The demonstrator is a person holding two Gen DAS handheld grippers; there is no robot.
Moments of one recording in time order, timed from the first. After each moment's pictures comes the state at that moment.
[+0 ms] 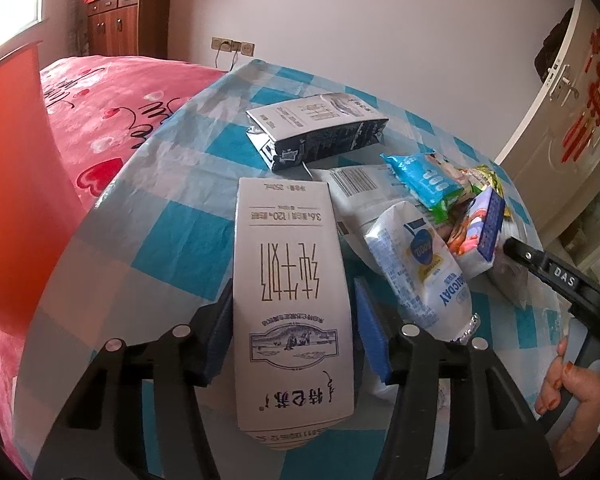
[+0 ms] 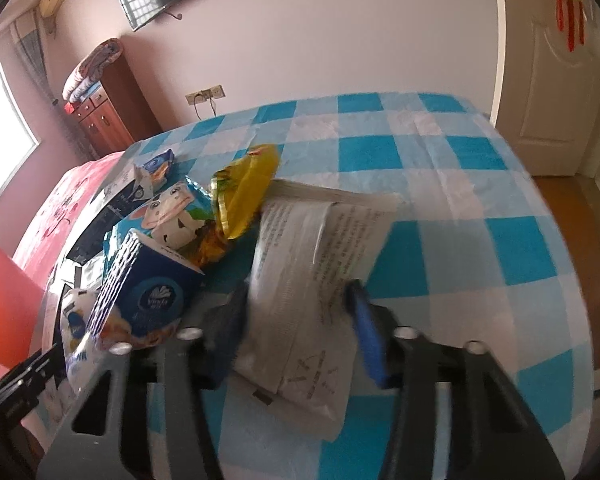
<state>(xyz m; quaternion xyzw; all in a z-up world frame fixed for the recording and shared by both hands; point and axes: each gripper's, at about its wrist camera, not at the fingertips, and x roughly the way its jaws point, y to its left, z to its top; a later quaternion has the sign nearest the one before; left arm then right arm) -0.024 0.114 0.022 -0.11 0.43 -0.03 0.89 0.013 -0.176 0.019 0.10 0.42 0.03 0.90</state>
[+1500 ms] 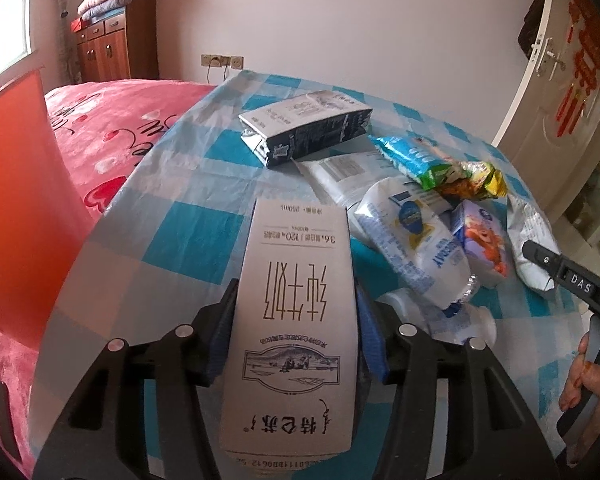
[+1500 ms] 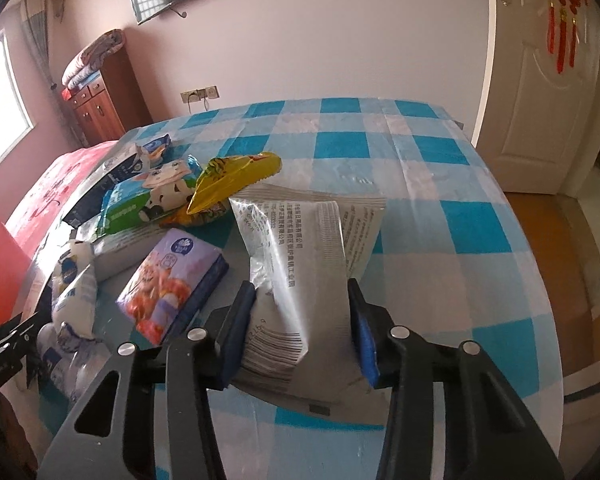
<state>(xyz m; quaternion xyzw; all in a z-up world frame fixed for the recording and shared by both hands) -0.045 0.106 0.025 -0.05 0.42 -0.03 0.91 -0.026 -0.182 0.015 0.06 0.40 0.01 0.91</state>
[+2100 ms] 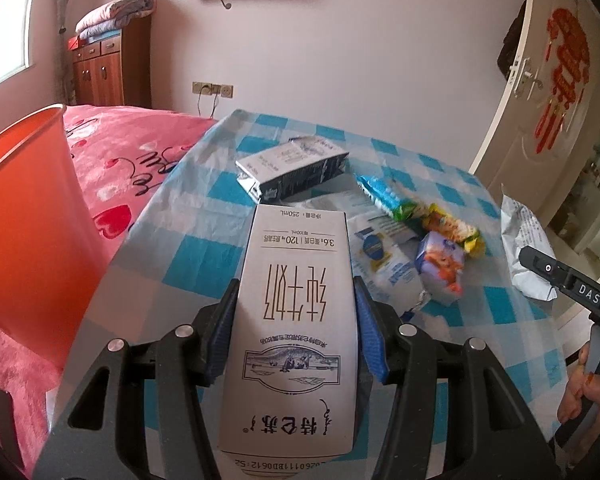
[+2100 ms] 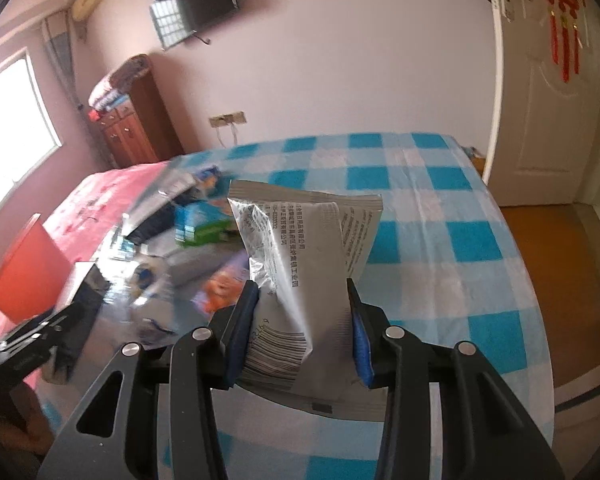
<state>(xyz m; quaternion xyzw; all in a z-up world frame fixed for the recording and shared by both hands) -0.071 0.113 0.064 -0.06 0.37 -0.06 0.93 -0.068 -0.168 0.066 0.09 0.36 0.06 0.93</state>
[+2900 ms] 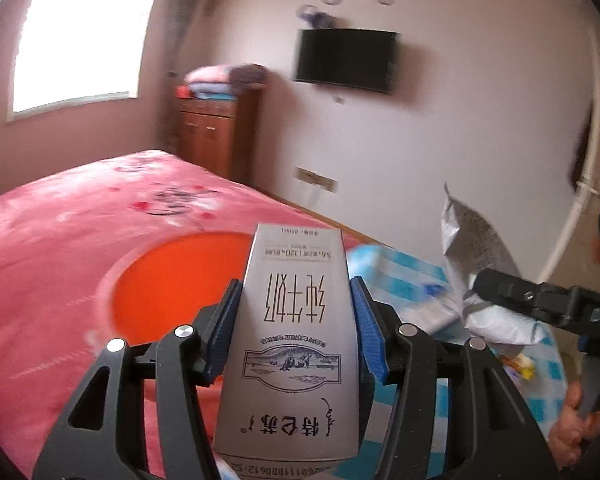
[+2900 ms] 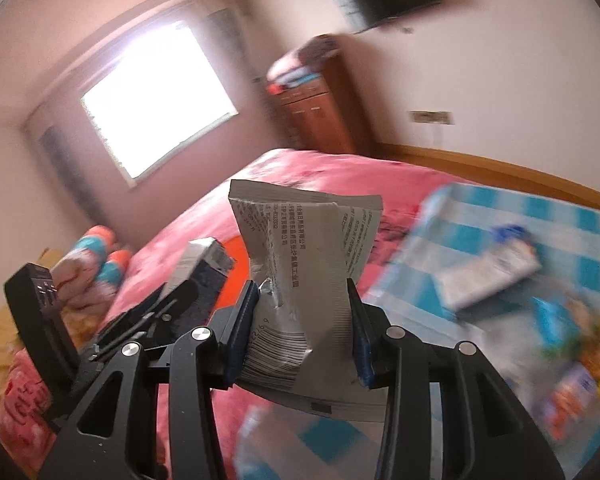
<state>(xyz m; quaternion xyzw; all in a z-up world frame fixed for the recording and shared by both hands) -0.111 0.289 0.172 -0.11 0.22 0.13 0.96 -0.019 0.092 0.177 0.09 0.34 0.40 0.85</state>
